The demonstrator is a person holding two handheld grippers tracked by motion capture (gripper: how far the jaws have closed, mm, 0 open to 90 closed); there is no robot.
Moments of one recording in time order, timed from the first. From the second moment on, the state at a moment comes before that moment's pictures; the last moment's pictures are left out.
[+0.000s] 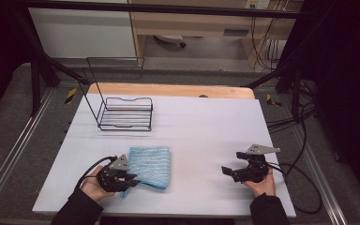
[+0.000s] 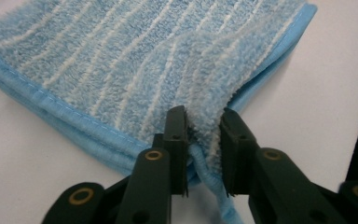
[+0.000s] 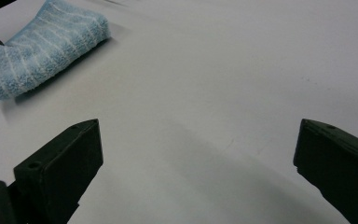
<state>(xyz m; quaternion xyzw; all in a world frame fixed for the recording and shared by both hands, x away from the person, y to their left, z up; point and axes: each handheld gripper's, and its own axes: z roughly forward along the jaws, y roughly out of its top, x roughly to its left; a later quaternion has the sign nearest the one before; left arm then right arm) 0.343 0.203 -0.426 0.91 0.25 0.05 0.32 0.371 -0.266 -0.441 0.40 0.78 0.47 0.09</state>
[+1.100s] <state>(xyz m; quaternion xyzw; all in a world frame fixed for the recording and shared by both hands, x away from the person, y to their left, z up) 0.381 0.246 -0.390 0.82 0.42 0.10 0.39 0.372 -0.266 -0.442 0.40 0.78 0.47 0.09</state>
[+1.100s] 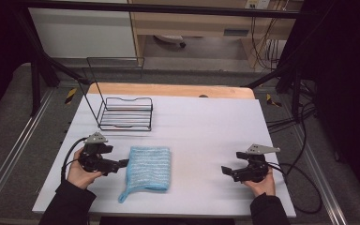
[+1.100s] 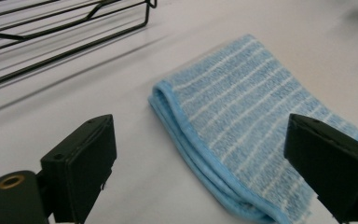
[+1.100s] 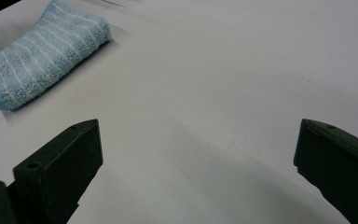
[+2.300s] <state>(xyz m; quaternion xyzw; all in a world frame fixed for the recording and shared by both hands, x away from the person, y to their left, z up) 0.428 0.218 -0.440 0.78 0.51 0.07 0.35 0.372 -0.263 -0.443 0.40 0.79 0.46 0.09</state>
